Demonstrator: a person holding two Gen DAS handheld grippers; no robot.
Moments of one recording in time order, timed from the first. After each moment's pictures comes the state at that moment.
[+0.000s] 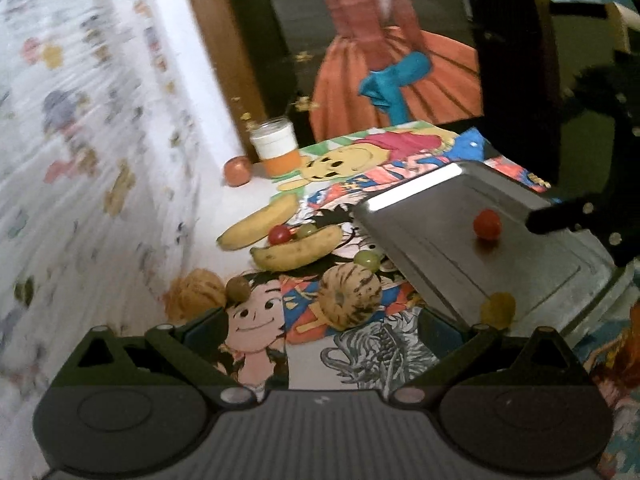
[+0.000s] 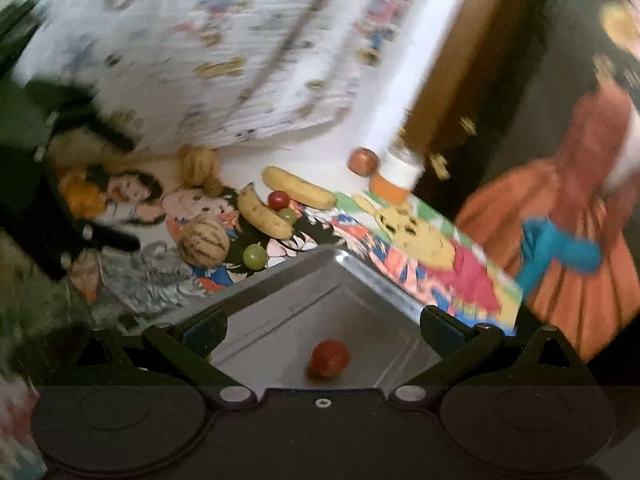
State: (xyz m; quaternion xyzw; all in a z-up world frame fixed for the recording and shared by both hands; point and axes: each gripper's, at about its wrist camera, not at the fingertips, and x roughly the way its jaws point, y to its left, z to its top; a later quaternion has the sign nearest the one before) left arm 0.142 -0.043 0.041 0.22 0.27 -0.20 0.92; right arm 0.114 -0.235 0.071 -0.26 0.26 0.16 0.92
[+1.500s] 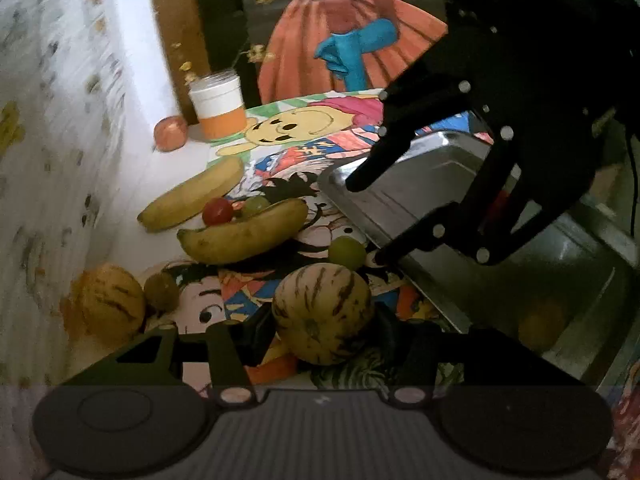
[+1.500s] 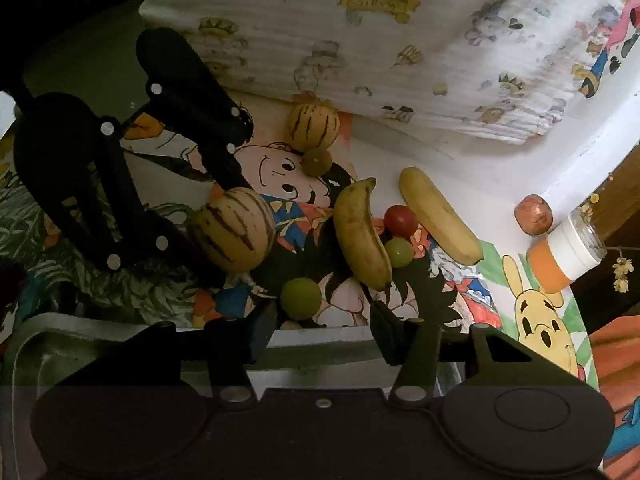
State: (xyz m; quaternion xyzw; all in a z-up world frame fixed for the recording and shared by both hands) left arm 0.226 -0.051 -0.005 0.17 0.33 -0.28 0.89; right arm 0.255 -0.185 0.021 -0.38 0.29 0.41 0.78
